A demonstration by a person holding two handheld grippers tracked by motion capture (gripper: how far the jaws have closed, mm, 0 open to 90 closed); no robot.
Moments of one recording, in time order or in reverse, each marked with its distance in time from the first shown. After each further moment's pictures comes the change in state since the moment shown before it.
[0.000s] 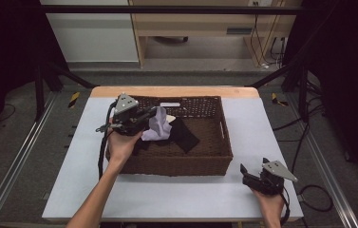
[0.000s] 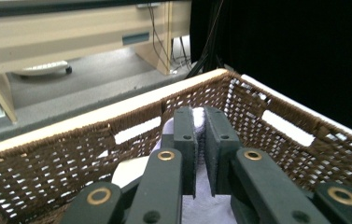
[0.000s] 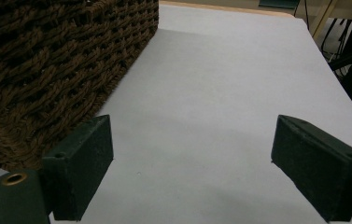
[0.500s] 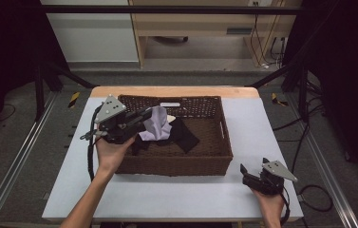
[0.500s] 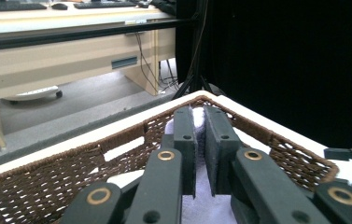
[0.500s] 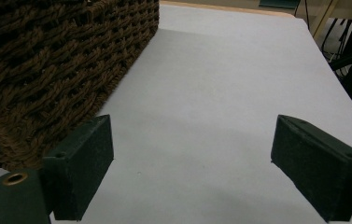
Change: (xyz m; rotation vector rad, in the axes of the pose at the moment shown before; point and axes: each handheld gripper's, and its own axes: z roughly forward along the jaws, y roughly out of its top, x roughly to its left) left arm -0.019 0.014 -0.050 -0.076 -0.051 0.034; right arm 0.000 0.000 0.000 0.000 0.001 -0.001
